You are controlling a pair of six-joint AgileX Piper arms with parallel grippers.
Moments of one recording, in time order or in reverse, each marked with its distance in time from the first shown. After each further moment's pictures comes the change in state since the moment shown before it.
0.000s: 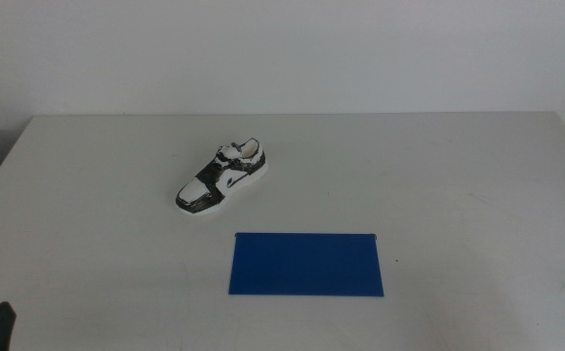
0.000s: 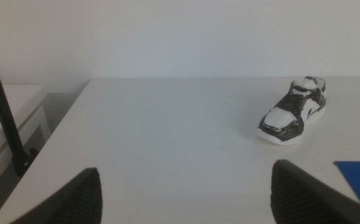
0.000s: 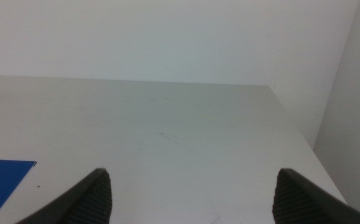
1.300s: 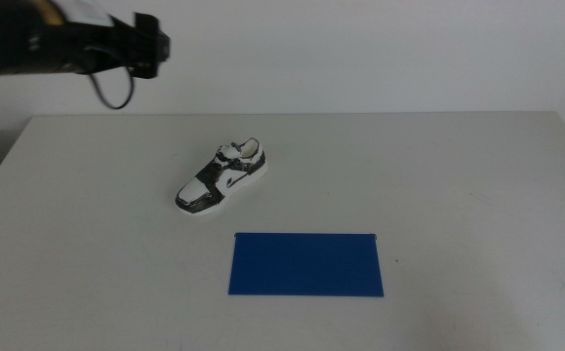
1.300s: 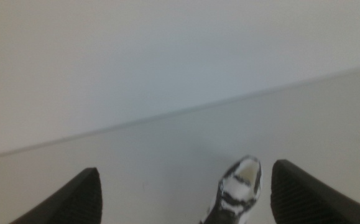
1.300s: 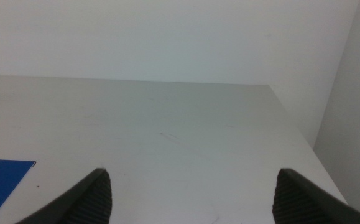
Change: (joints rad) left arm -0.254 1.424 -1.250 0.044 0.174 0.009; right arm 0.000 0.000 0.000 0.000 0.000 0.000
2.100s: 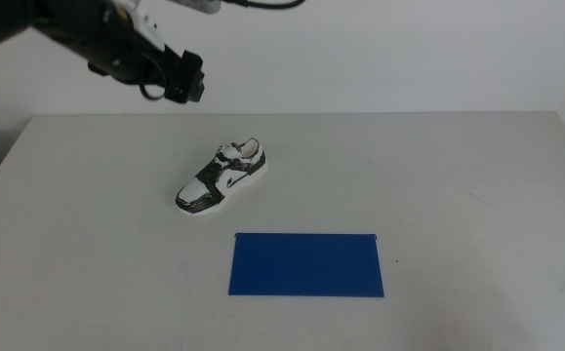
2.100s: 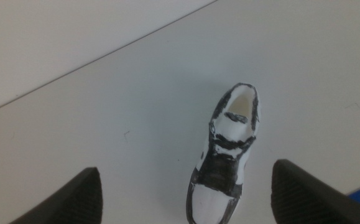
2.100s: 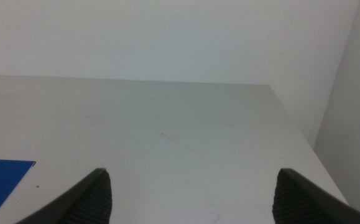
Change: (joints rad) left arm -0.008 0.293 -0.336 -0.094 0.401 0.260; right arm 0.000 0.000 0.000 0.000 0.000 0.000
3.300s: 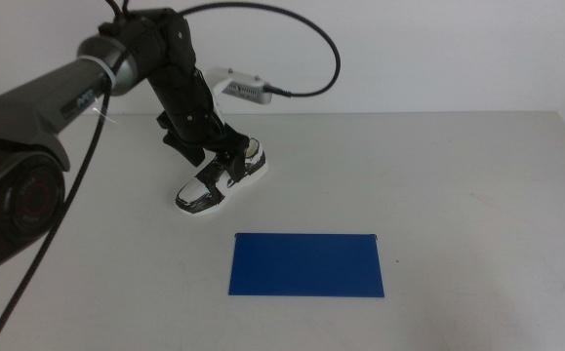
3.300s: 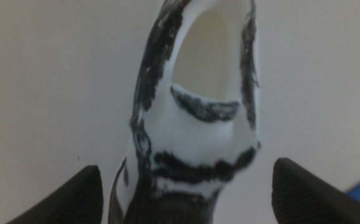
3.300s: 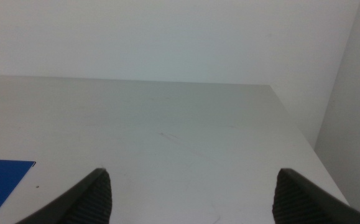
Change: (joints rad) left arm 0.000 0.608 -0.536 -0.136 0.454 0.128; right arm 0.000 0.000 0.000 0.000 0.000 0.000
